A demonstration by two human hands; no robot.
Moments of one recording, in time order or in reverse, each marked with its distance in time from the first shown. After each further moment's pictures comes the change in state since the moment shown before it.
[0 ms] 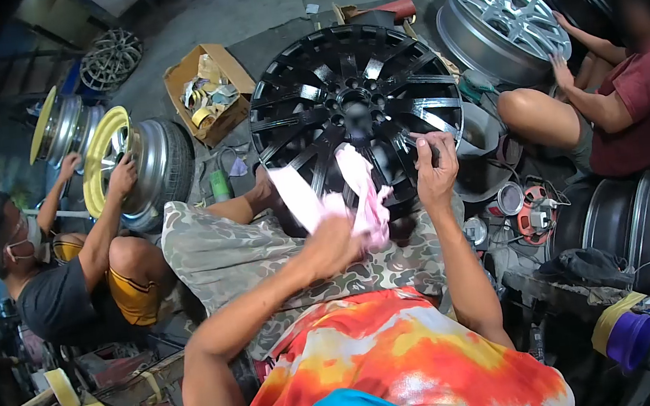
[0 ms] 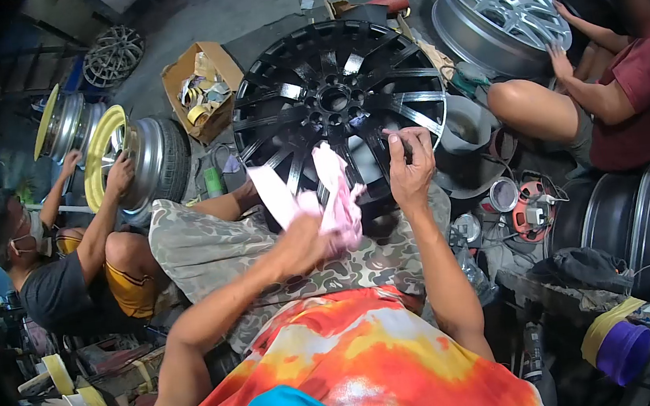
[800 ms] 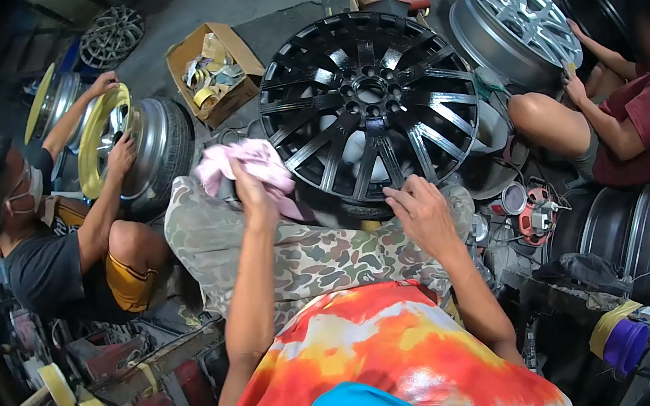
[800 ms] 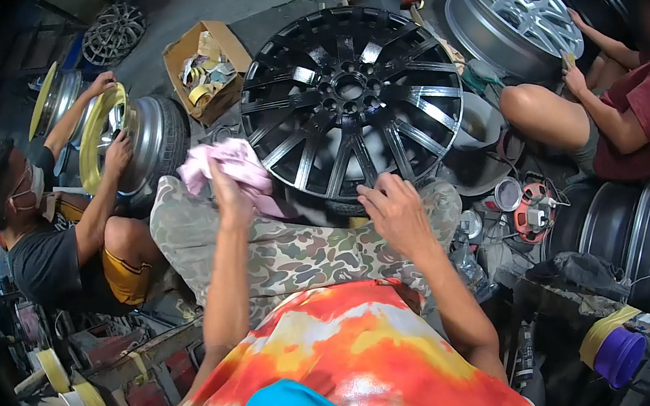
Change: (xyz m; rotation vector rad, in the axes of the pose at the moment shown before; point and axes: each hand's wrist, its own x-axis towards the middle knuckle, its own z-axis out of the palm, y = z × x) left_hand 0.004 -0.097 -0.069 -1.435 1.238 -0.332; right_hand -0.046 -0.073 -0.026 -0.274 -0.649 -0.254
